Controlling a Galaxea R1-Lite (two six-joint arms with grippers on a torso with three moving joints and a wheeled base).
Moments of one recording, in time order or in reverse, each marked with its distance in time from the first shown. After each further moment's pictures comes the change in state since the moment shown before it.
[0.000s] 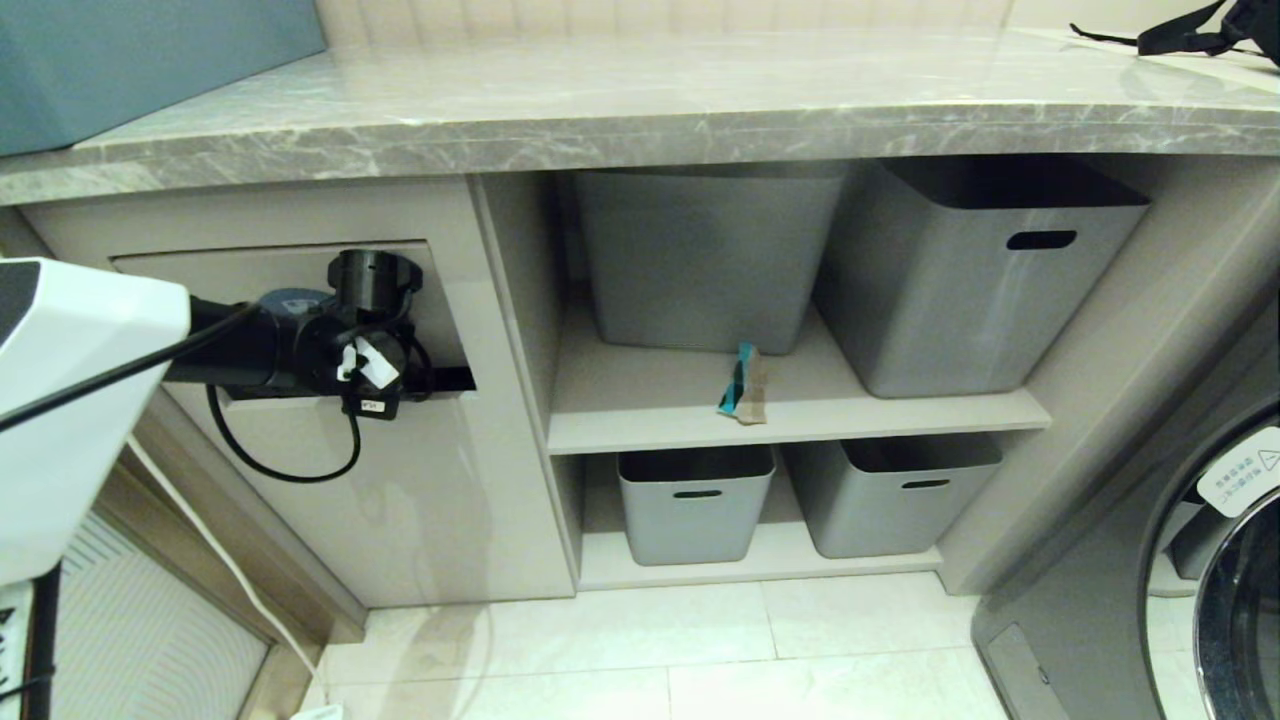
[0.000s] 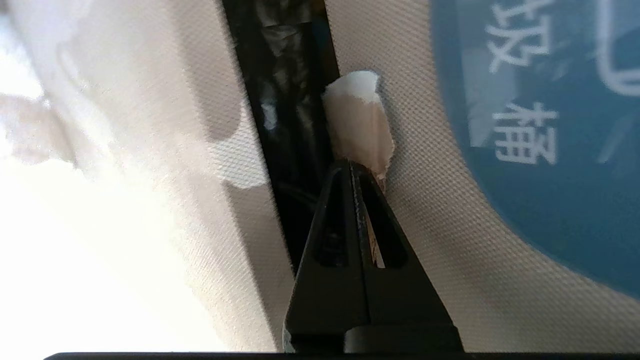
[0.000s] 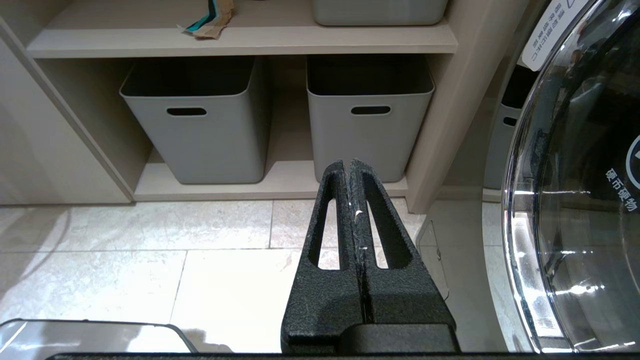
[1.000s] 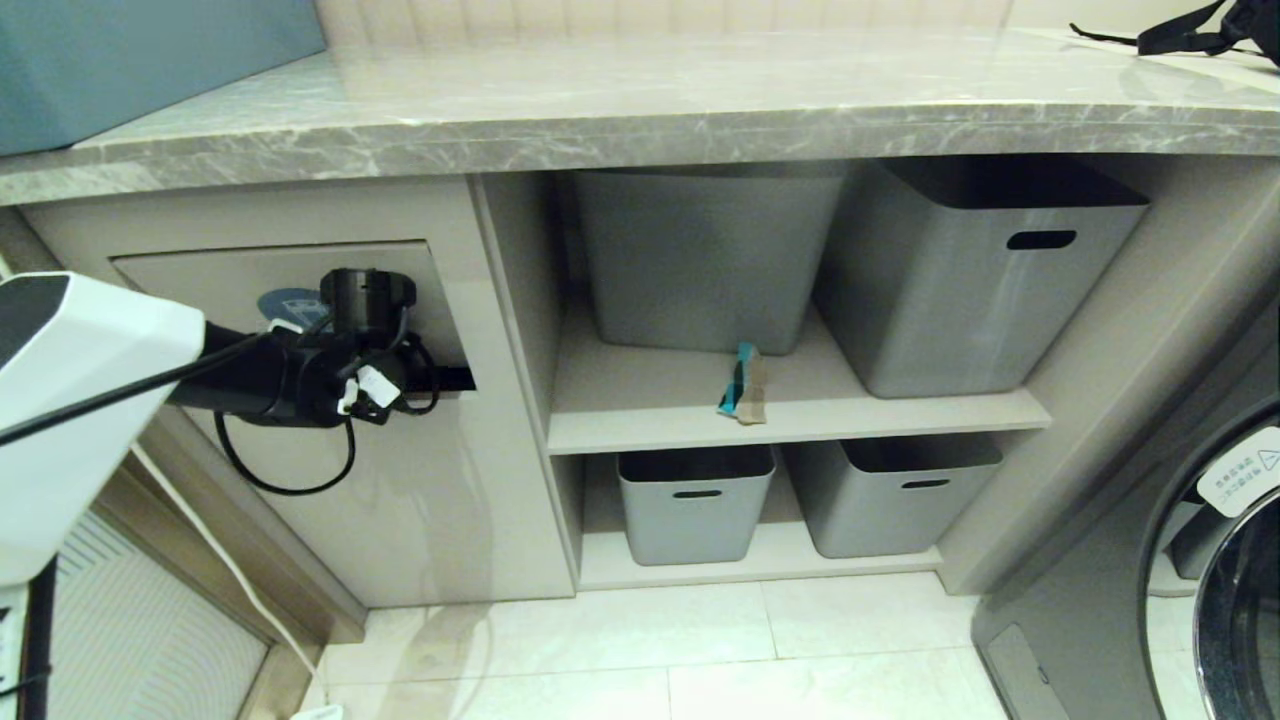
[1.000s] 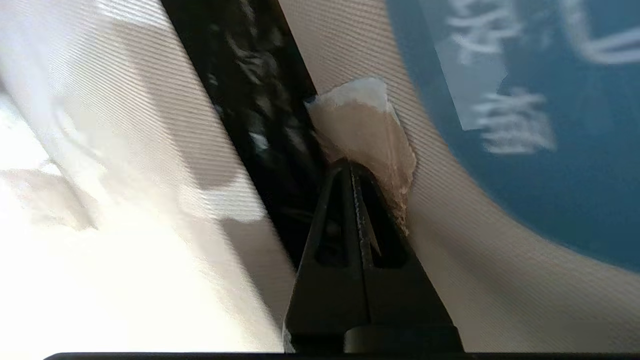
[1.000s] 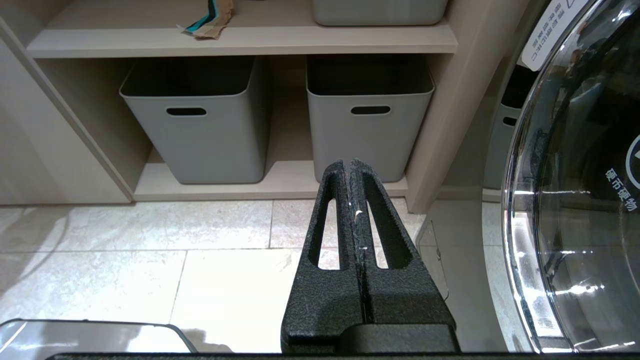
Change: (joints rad) left arm 0.013 -0.004 0.132 -0.251 0.003 0.224; right arm 0.000 0.000 0.000 0.000 0.000 0.000
